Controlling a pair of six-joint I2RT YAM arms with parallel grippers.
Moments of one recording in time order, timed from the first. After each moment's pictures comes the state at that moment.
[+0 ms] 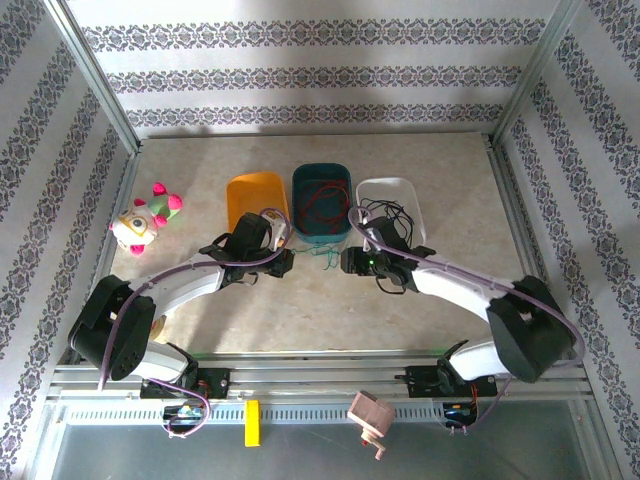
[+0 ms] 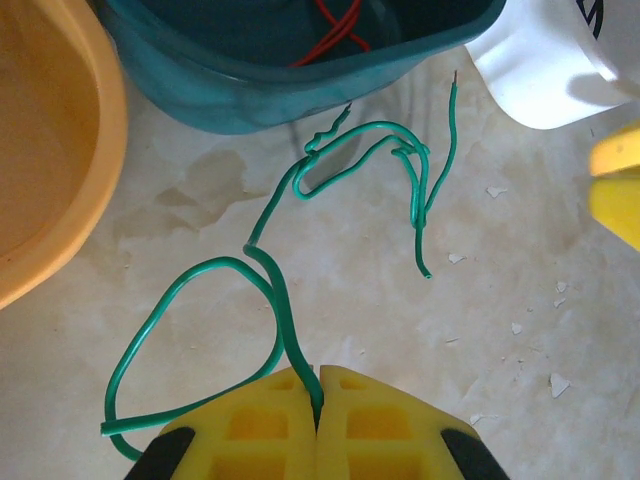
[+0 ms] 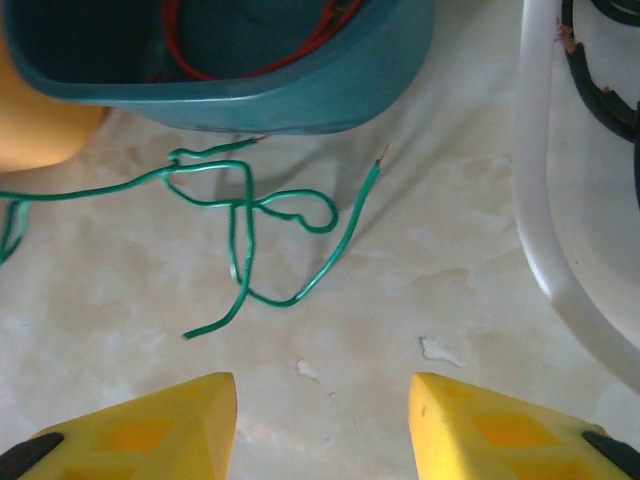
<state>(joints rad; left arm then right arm) -0.51 1.43 0.74 -0.16 0.28 -0.31 0.59 1.43 0.73 -0.21 -0.09 0.57</state>
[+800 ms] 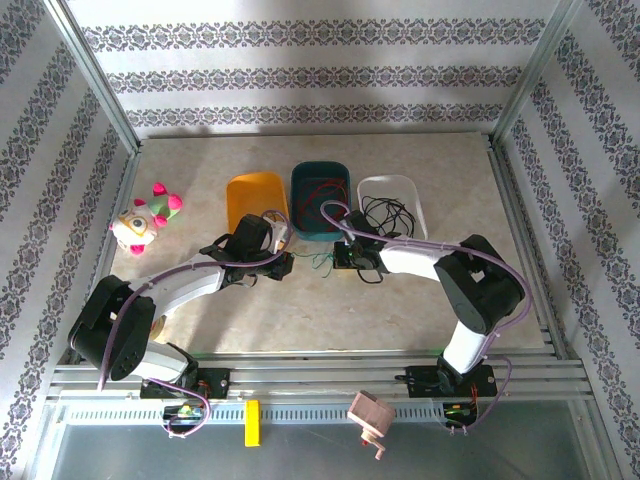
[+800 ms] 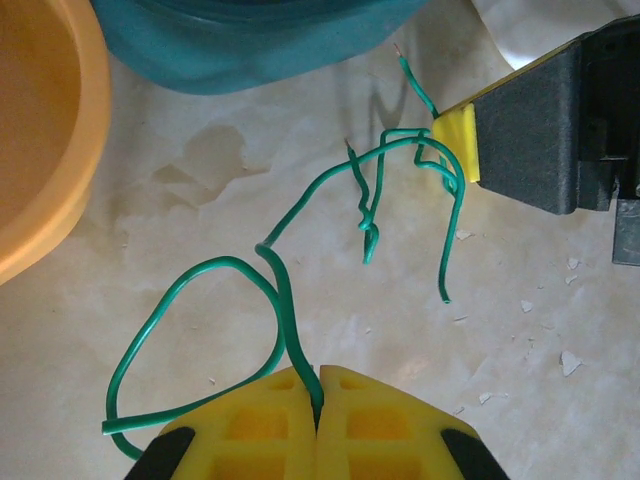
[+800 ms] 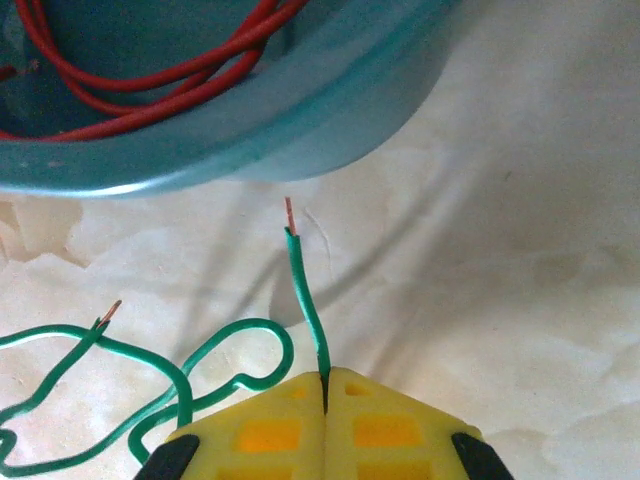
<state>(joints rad) -0.52 1.43 0.74 -0.19 0.28 -0.28 0.62 1.73 0.90 -0.18 -0.02 0.60</state>
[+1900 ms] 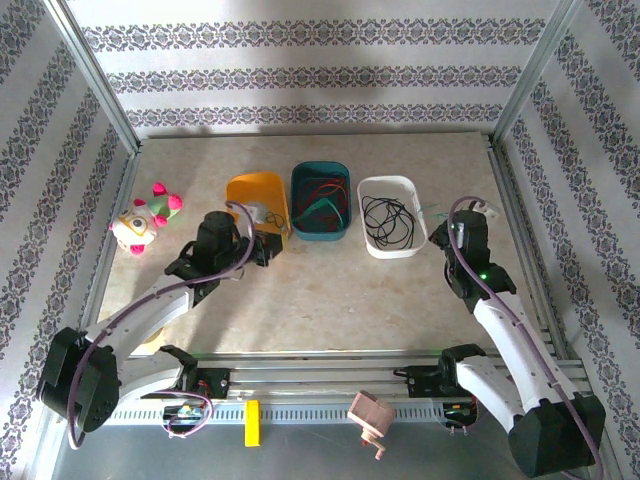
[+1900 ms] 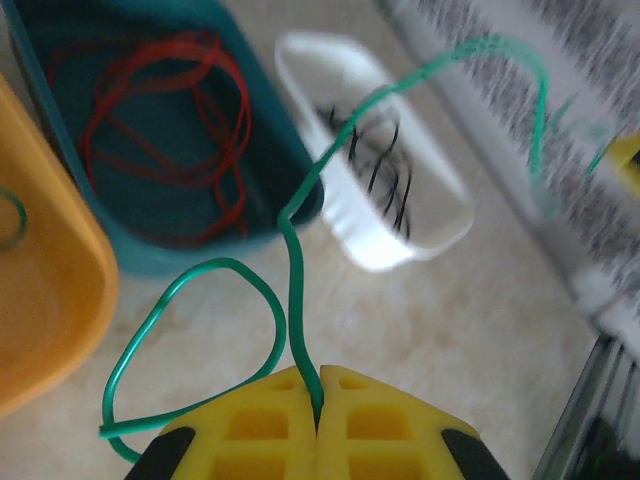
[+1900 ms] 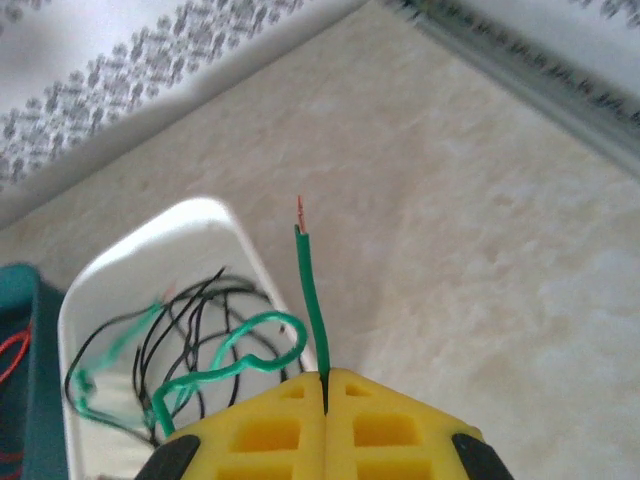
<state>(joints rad) -0.39 1.12 0.64 0.07 0.41 -0.48 0.16 0.88 0.65 -0.34 0.29 0.60</state>
